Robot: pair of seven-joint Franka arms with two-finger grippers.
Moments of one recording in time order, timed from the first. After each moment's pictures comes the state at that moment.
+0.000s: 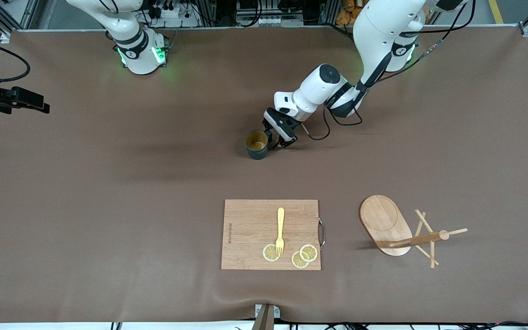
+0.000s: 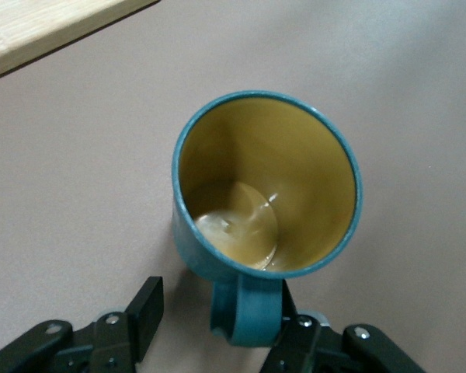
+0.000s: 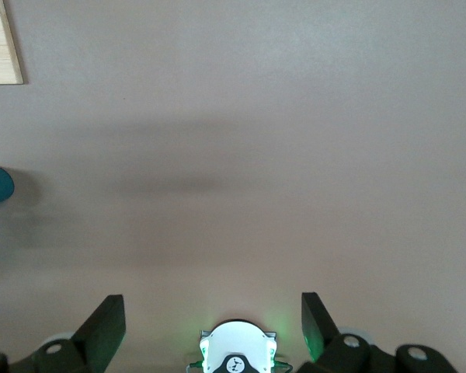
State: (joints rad) left arm -0.41 0.58 -0.45 -2.28 0.03 3.34 0.00; right arm -0.10 0.06 0.05 -1.48 0.04 1.31 -0.03
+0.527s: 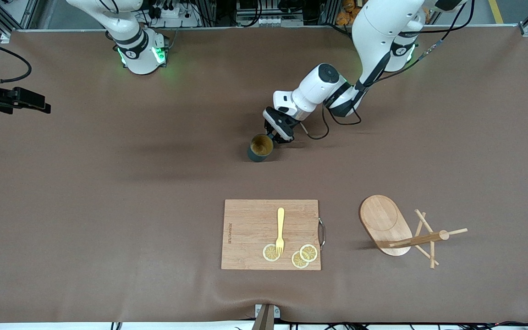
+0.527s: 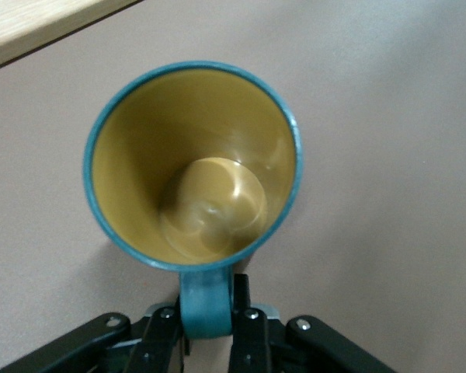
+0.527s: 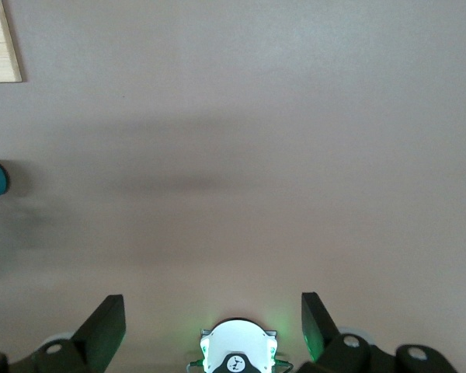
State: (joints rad) left arm -0.42 0.58 -0.45 -2.28 0.03 3.34 0.00; right arm -0.10 0.06 0.05 -1.49 0.04 1.31 -0.03
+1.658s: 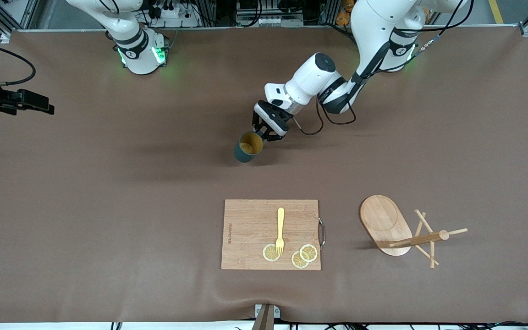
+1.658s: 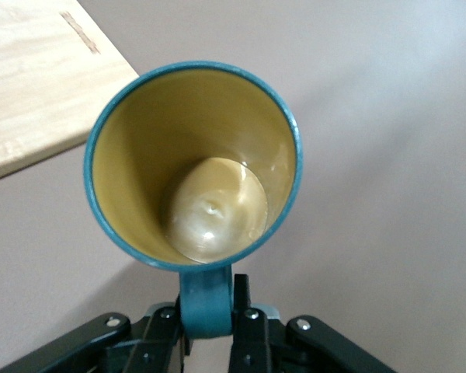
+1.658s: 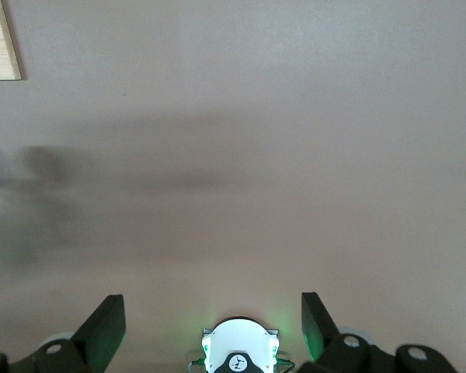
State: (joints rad) left arm -0.45 0.51 -0.45 -2.21 0.03 3.36 -0.22; right arm -0.10 0.06 0.06 -1.49 0.04 1.31 -0.02
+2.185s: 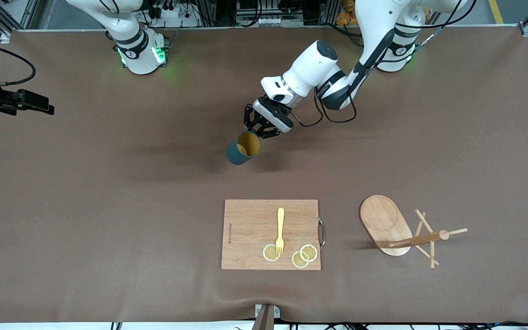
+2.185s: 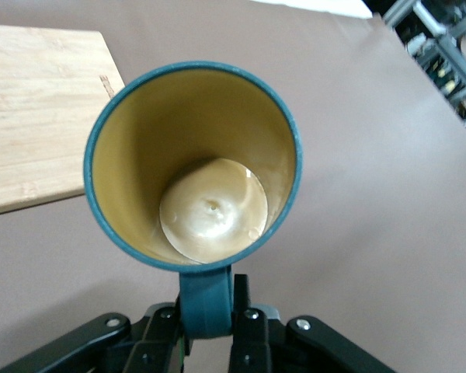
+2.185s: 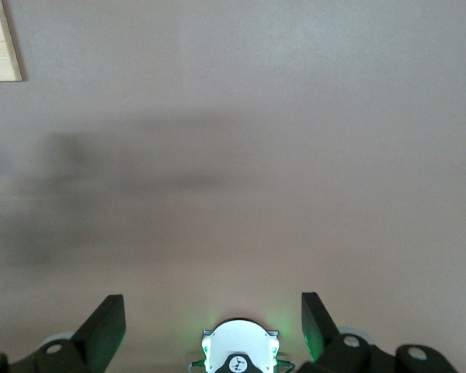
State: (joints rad) left arm -0.45 0.41 -0.46 -2.16 0.03 3.33 -0.49; right arm -0.10 0.06 0.06 -1.49 0.04 1.31 -0.02
